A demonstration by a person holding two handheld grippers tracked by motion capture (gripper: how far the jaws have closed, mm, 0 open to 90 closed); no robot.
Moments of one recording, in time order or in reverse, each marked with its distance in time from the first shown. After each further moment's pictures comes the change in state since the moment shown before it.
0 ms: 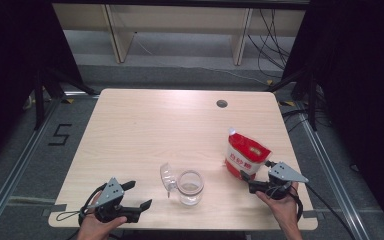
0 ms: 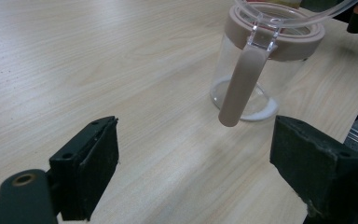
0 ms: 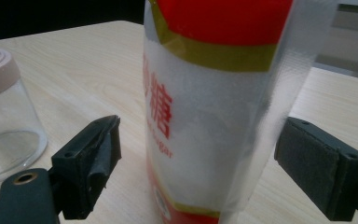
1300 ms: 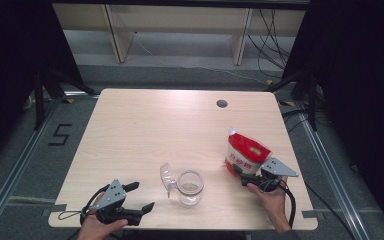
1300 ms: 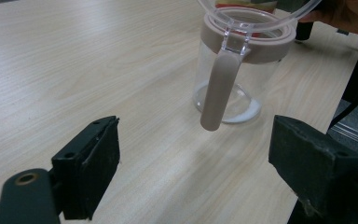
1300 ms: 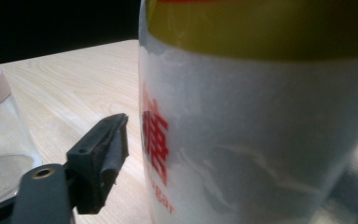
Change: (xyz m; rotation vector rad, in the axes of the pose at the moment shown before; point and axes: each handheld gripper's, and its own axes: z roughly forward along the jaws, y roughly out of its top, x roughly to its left) left arm -0.005 0.000 0.001 -0.022 -0.055 0.038; right arm -0.004 -0.009 0.034 -0.101 0.055 0.025
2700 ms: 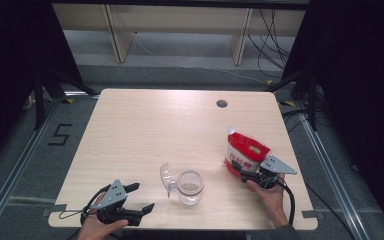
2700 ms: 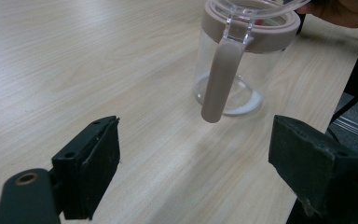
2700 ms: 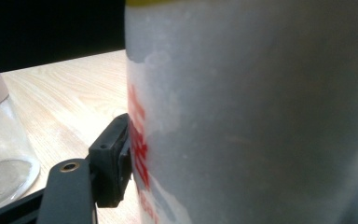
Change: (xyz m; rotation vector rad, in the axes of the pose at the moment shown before) left arm 0.000 -0.002 0.003 0.027 -0.013 -0.001; right arm -0.011 -0.005 0.009 -0.015 0.065 -0.015
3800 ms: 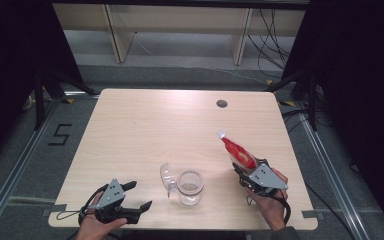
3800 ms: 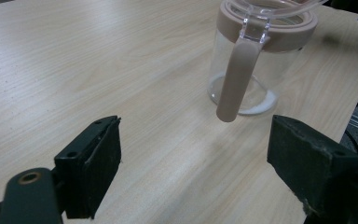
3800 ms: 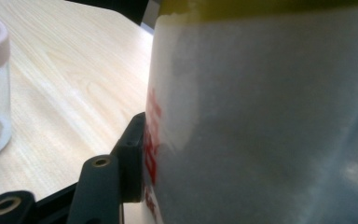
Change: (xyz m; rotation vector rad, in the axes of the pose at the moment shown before) left arm 0.004 0.001 -0.004 -0.004 0.058 0.026; right arm 0.051 0.035 -0.021 0.088 -0.227 -0.420
